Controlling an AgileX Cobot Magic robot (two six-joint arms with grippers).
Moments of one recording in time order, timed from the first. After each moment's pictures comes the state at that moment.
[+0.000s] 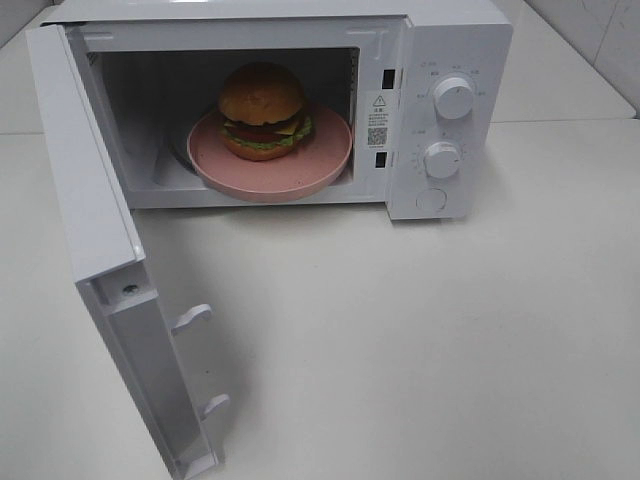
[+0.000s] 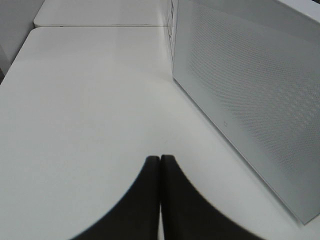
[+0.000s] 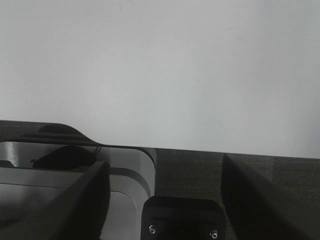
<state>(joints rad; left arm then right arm) 0.06 0.00 -0.50 -0.15 1.06 0.11 0.14 0.93 -0.78 -0.01 1.21 0.04</state>
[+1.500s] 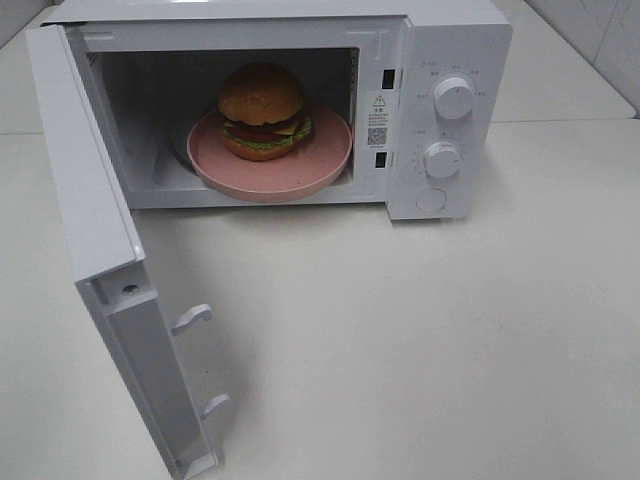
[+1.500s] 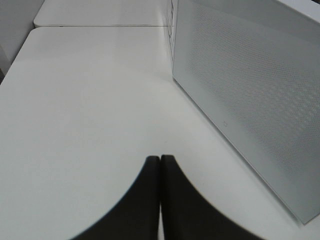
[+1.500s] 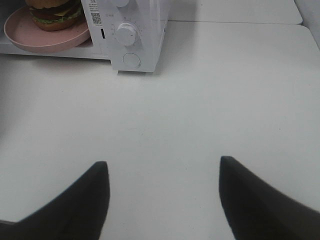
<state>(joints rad) 0.06 0.00 -0.50 -0.15 1.06 0.11 0.14 0.00 -0.50 0.00 1.02 -0.04</state>
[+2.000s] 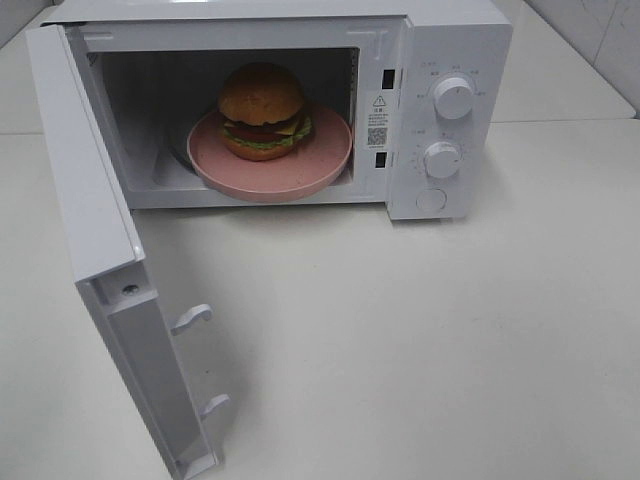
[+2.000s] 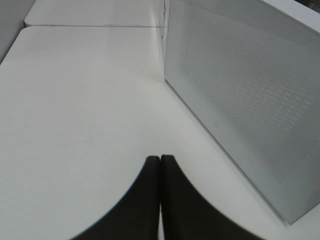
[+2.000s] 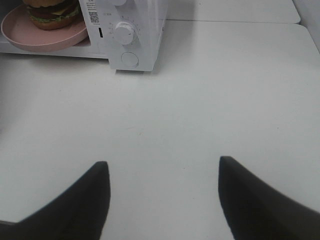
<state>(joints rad) 0.06 0.00 -0.50 -0.19 1.05 0.11 0.14 0.00 -0.50 0.00 1.02 -0.04</state>
